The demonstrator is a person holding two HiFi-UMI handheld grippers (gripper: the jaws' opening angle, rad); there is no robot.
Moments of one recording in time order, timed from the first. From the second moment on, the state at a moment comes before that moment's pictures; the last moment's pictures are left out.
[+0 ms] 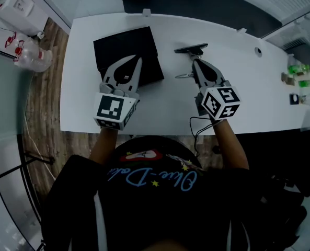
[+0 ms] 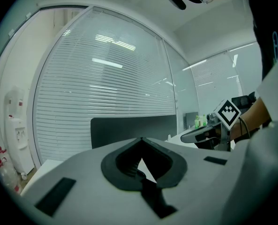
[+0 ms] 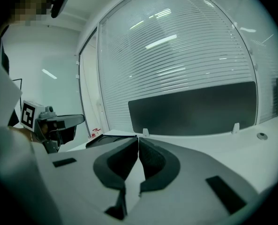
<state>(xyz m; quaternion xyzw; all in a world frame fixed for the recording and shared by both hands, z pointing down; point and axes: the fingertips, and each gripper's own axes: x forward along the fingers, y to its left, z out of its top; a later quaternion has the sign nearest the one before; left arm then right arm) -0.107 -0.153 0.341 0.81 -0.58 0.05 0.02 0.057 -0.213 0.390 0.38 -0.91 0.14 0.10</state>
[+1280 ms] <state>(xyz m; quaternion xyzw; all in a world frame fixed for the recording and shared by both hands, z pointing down) -0.014 -0.148 0.346 0.77 -0.63 0.09 0.02 0.130 -0.246 0.415 0.30 -0.94 0.11 0.15</state>
